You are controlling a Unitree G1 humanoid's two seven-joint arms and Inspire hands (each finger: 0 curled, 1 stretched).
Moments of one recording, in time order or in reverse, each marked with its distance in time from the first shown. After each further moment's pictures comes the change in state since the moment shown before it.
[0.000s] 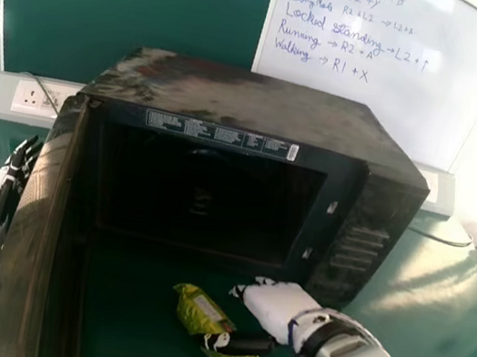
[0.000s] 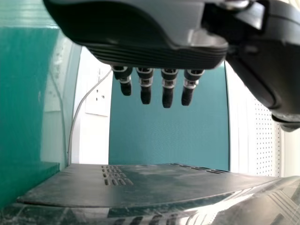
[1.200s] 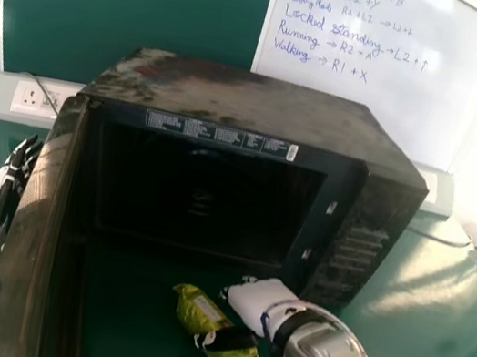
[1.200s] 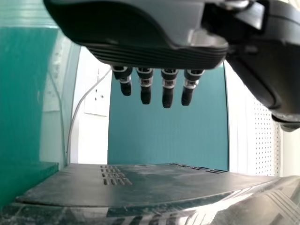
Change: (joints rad) left arm 0.002 0.000 0.000 -0.001 0.000 -0.006 0.003; right arm -0.102 0.081 0.117 0.188 -0.173 -0.092 -0.031
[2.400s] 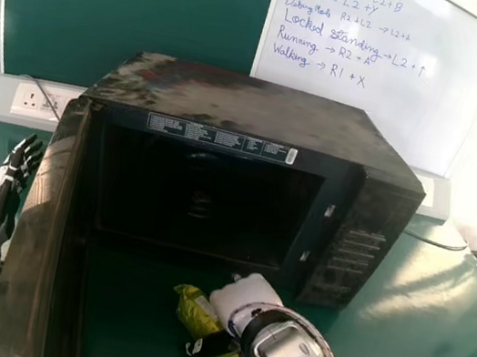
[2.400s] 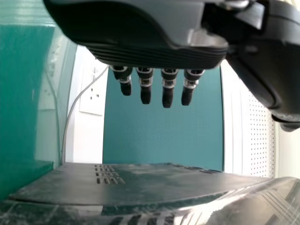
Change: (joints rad) left arm 0.004 -0.003 -0.001 -0.007 0.000 -0.005 0.004; right arm -0.046 0.053 0.130 -0.009 -0.260 -0.092 0.115
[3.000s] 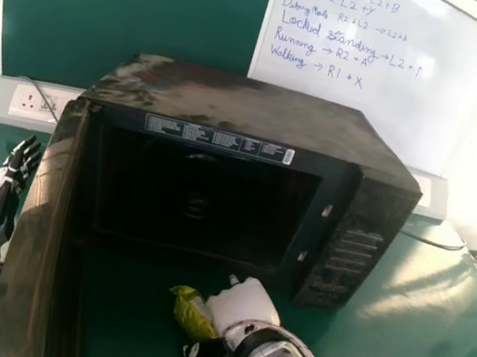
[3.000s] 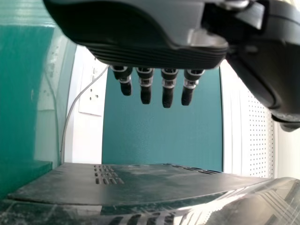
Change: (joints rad) left arm 0.007 -0.001 -0.001 0.000 0.000 -0.003 -0.003; right arm 0.105 0.013 0.020 -0.080 -0.170 0.008 -0.076
